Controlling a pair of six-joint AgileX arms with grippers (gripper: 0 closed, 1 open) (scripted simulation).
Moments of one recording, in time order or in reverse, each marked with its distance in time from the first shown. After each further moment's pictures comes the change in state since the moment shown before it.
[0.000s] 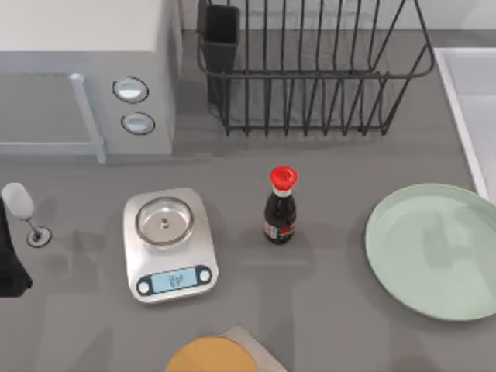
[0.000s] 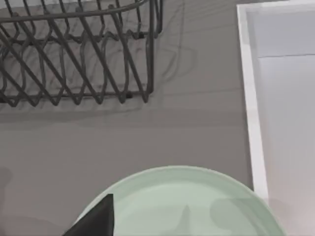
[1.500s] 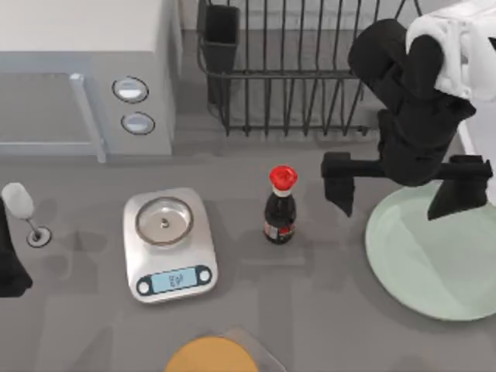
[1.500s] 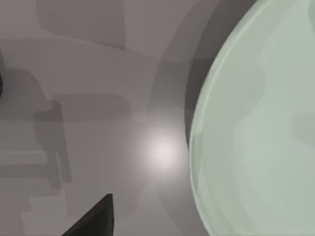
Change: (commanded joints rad) left arm 0.000 0.000 0.000 0.000 0.000 0.000; right arm 0.321 1.371 0.994 -0.721 0.019 0.380
